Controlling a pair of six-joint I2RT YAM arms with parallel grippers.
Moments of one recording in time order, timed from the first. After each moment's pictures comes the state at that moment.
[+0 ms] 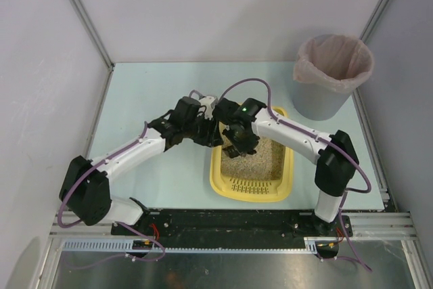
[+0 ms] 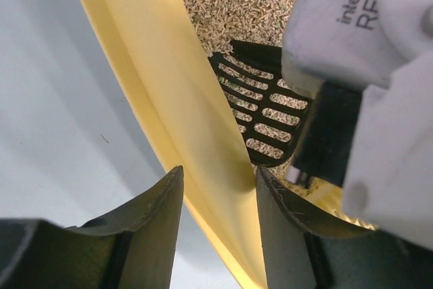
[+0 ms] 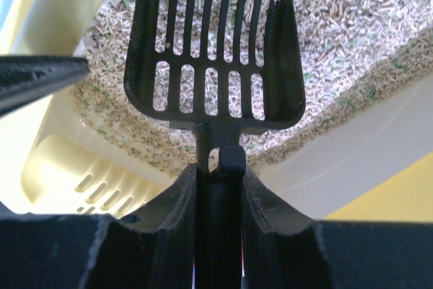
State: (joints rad) left arm -0.64 1.39 0.99 -0.36 0.29 -0.30; right arm 0.91 1.79 1.60 -1.19 0.15 0.24
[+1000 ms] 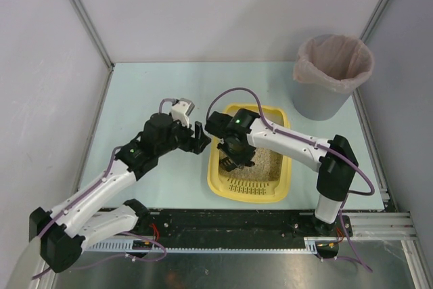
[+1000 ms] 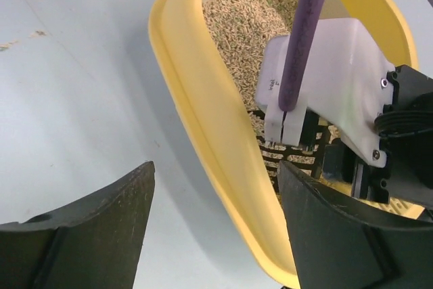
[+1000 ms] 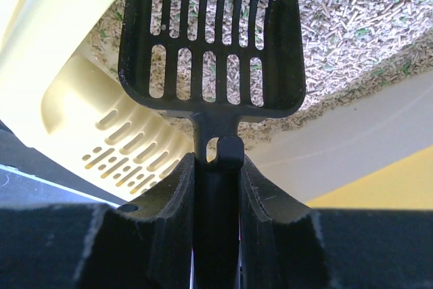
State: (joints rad) left arm -0.63 0.97 0.78 -0.28 0.11 -0.27; right arm 1.02 1.77 1.58 -1.24 0.13 0.23
